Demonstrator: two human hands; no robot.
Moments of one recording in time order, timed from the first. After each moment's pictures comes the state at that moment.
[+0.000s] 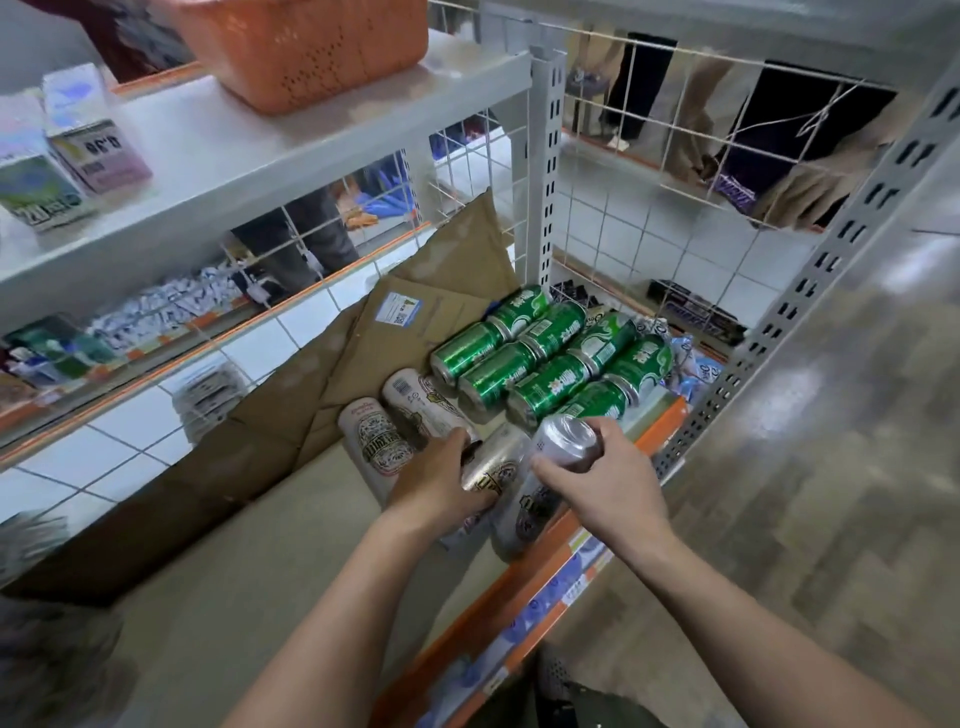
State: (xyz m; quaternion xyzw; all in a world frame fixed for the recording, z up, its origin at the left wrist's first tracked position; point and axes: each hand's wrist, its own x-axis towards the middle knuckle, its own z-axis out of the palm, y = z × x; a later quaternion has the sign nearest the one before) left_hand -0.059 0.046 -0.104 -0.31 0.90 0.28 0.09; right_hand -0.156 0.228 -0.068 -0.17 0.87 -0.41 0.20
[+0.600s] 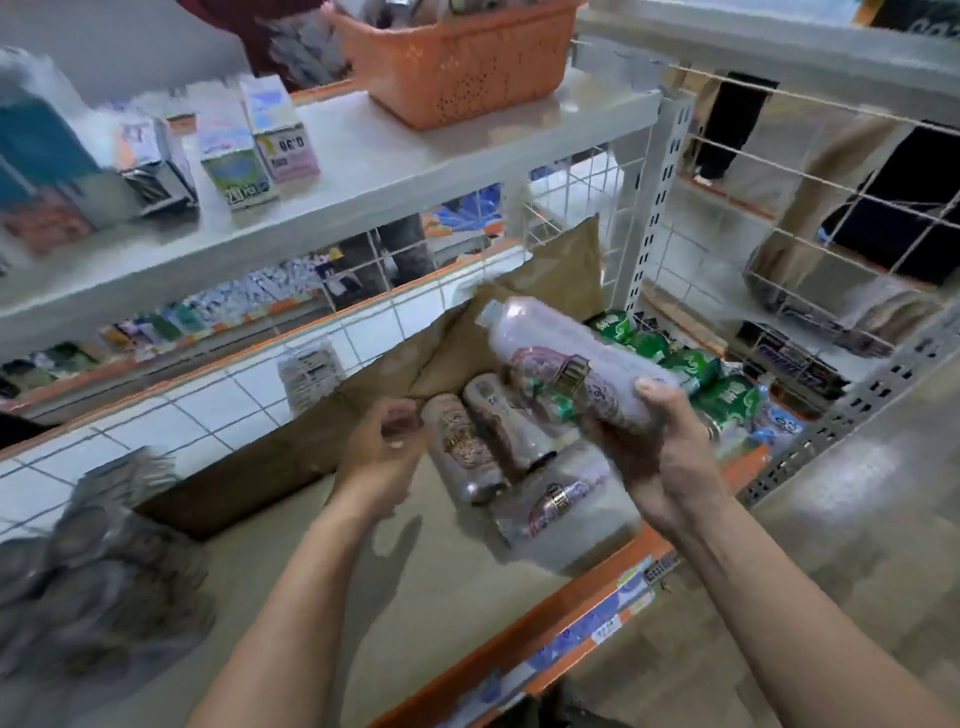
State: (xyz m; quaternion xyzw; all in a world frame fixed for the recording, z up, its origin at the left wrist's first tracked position) left_hand 0.031 -0.026 -0.068 -0.46 0.71 0.47 -0.25; right_hand -0.163 0.173 -0.038 -0.06 0.41 -0.81 0.42
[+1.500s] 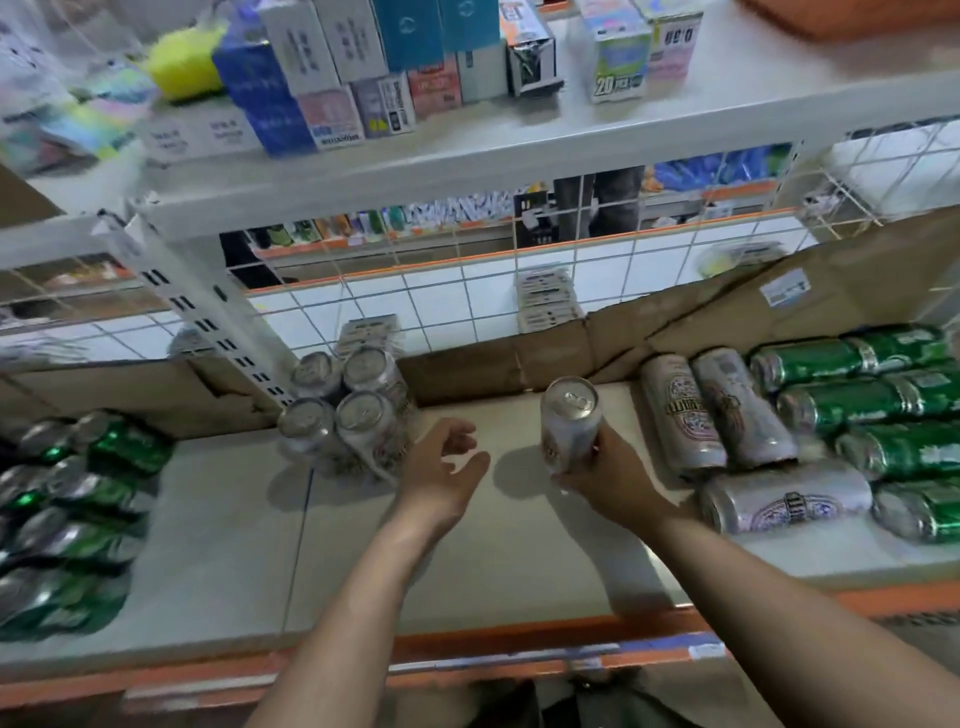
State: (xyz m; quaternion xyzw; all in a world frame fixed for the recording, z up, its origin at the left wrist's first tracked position) left_hand 0.233 -0.018 -0.109 -0.59 0.63 0.42 -0.29; right_hand 0.008 0.023 -0.172 -0.49 0.71 -0.35 0.37
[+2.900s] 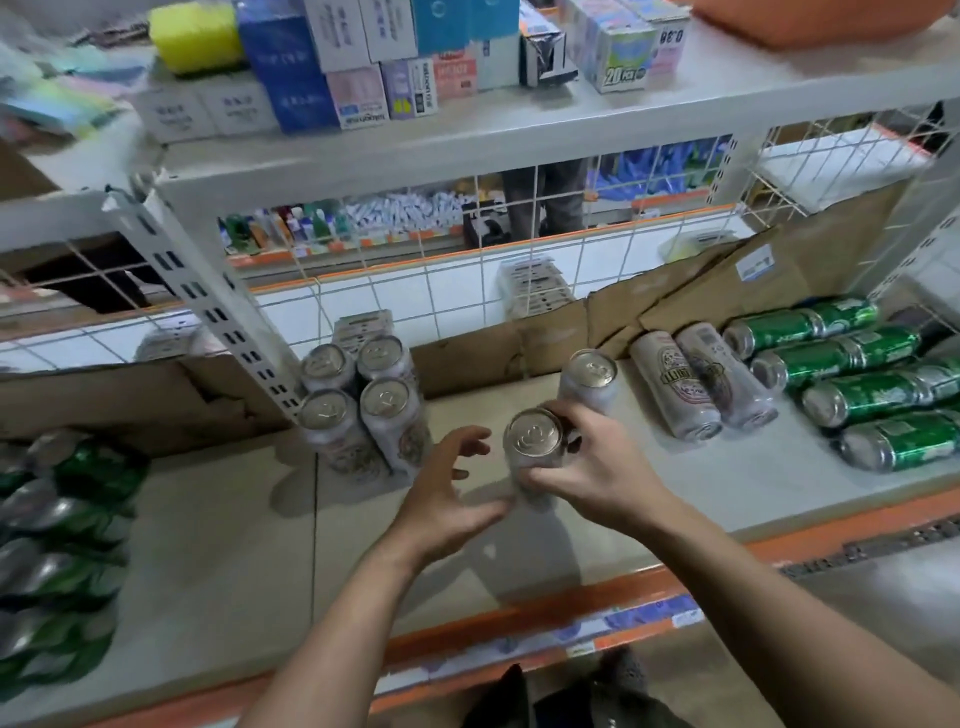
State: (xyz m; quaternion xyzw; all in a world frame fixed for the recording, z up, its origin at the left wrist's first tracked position) left_hand 0.301 -0.008 -0.128 -0.42 0.73 0.49 -0.23; right_hand 0.098 0.058 -0.085 -0.58 0.68 -0.38 0.24
